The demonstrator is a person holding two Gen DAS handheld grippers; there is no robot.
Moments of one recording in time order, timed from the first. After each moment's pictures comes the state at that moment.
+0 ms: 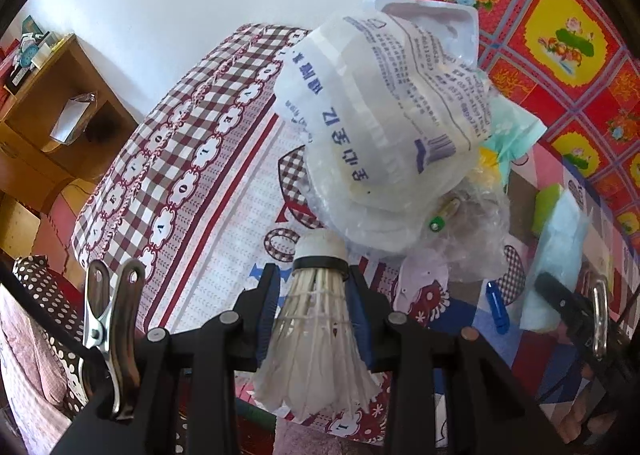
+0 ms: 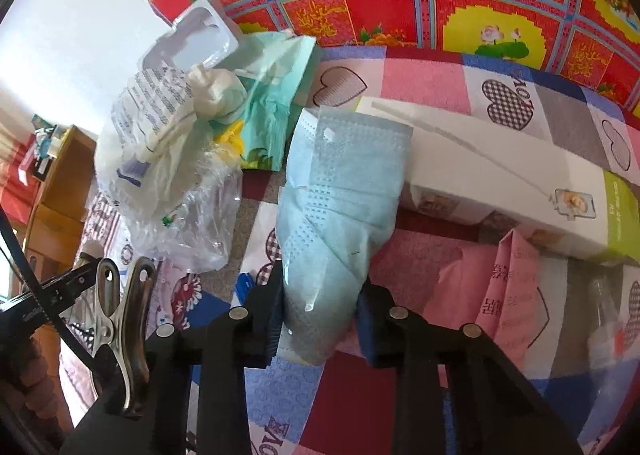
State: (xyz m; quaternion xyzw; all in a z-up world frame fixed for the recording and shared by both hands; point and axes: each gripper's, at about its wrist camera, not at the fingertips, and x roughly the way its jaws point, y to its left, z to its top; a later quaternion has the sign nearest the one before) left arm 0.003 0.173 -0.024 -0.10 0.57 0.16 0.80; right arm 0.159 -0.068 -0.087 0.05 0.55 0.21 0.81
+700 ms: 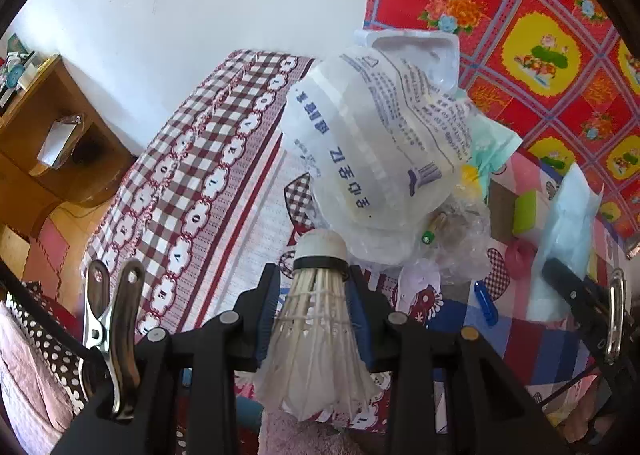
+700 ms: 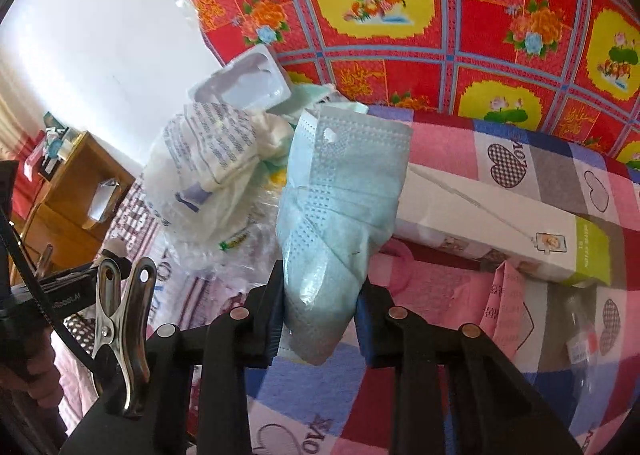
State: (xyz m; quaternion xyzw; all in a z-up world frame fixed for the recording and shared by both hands) left arm 0.002 0.188 0.000 -0.08 0.55 0.11 0.82; right arm 0.131 -0.046 -0.033 0.04 0.49 0.21 0.85
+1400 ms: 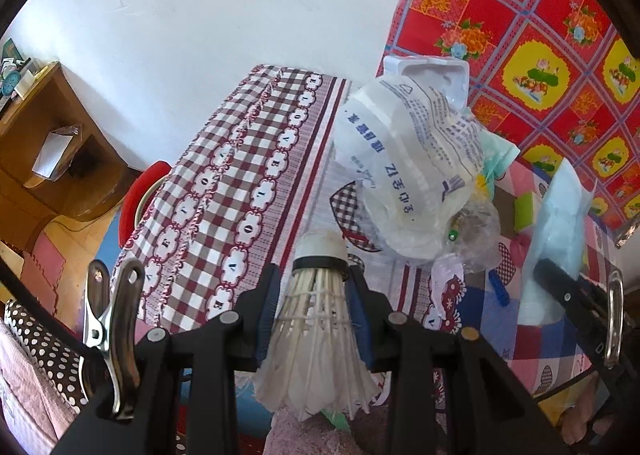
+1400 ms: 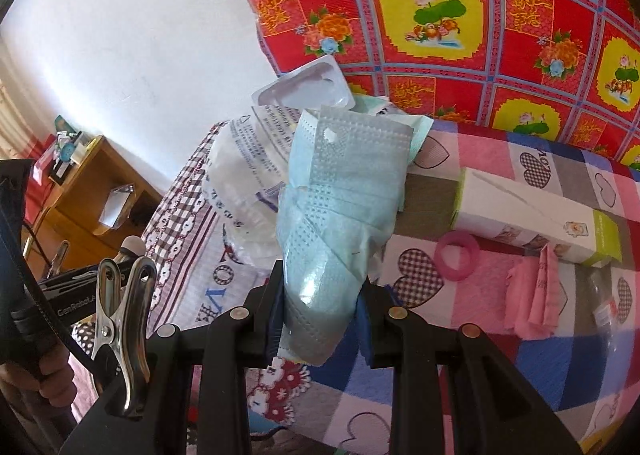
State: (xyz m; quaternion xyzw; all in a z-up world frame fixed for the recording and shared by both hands) left arm -0.023 0.238 0.023 -0.08 0.54 0.09 0.83; right arm 0.091 0.009 -0.009 0.04 0.47 0.22 0.85
